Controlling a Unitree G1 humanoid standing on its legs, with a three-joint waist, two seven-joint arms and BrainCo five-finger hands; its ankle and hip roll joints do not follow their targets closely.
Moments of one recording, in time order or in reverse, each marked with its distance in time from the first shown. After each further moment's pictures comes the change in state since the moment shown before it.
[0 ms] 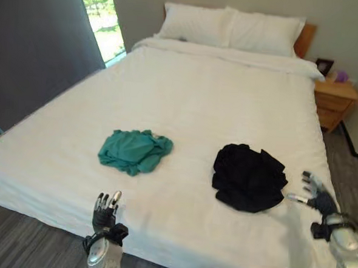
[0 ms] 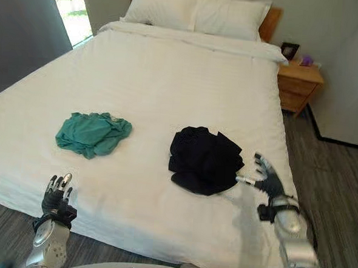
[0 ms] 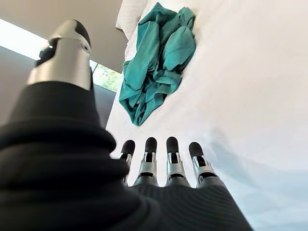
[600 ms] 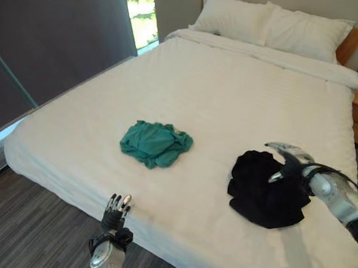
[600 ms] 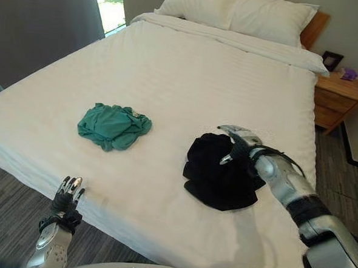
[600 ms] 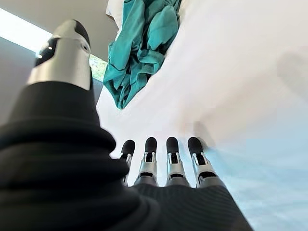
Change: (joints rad) left arm -0.009 0.059 -0.114 0.019 -0.021 0.018 -0.068; right arm -0.619 -0.047 0.702 0.471 -0.559 -0.002 0.013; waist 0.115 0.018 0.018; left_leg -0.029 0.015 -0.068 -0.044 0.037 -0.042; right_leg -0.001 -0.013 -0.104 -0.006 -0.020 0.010
